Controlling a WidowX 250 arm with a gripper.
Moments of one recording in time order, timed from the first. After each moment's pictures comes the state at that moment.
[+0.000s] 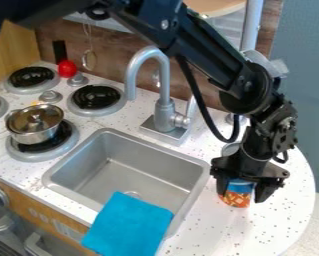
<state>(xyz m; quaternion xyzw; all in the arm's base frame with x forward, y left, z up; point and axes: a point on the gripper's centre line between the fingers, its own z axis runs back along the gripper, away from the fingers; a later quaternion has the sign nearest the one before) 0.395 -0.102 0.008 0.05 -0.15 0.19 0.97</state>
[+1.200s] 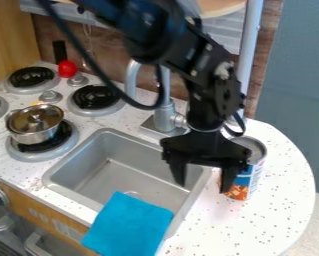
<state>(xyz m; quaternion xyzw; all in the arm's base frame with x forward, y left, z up) 0.308 -0.072 0.077 -0.01 -0.14 0.16 0.98</state>
